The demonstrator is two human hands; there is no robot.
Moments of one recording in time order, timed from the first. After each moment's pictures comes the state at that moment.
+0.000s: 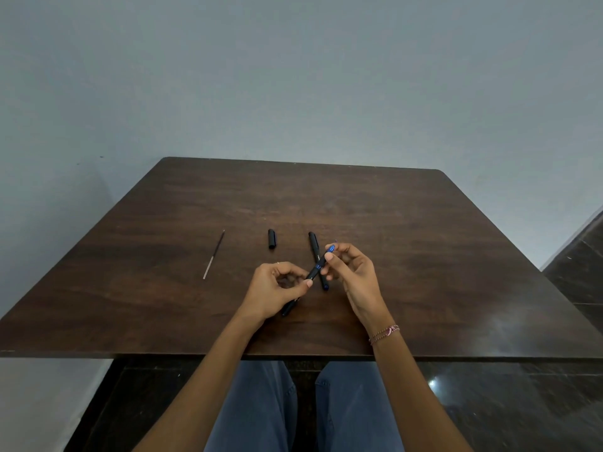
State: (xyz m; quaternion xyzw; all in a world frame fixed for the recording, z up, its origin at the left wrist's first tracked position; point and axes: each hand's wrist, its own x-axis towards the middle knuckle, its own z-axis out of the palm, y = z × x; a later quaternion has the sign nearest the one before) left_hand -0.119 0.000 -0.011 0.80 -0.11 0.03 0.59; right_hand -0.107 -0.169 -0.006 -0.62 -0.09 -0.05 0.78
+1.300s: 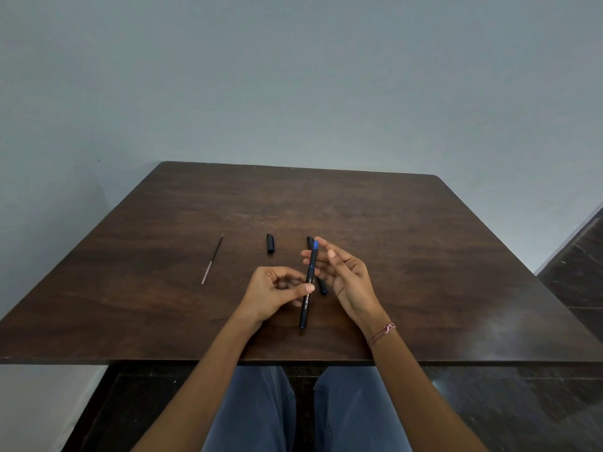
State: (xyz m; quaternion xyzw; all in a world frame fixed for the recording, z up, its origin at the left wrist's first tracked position) left_hand -0.125 0.001 -0.002 0.73 -0.11 -0.03 0.68; right_hand -0.107 -0.167 -0.002 -0.56 -0.13 0.03 0.82
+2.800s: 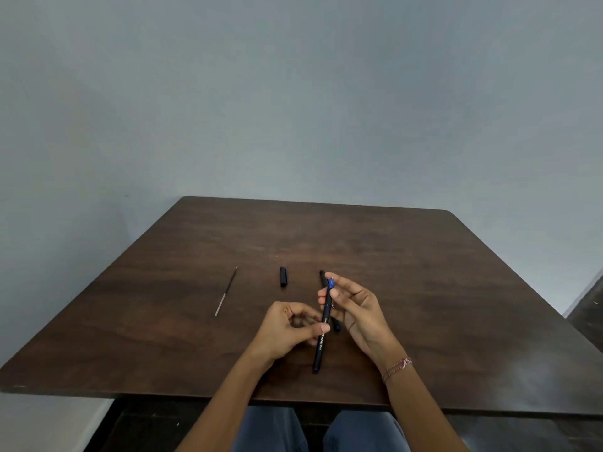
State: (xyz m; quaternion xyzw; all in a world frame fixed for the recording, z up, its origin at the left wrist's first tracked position) left_hand -0.120 0.001 -0.010 0.73 -0.13 -0.03 0.67; right_hand -0.096 -0.166 -0.001 -0.54 -0.13 0.08 0.83
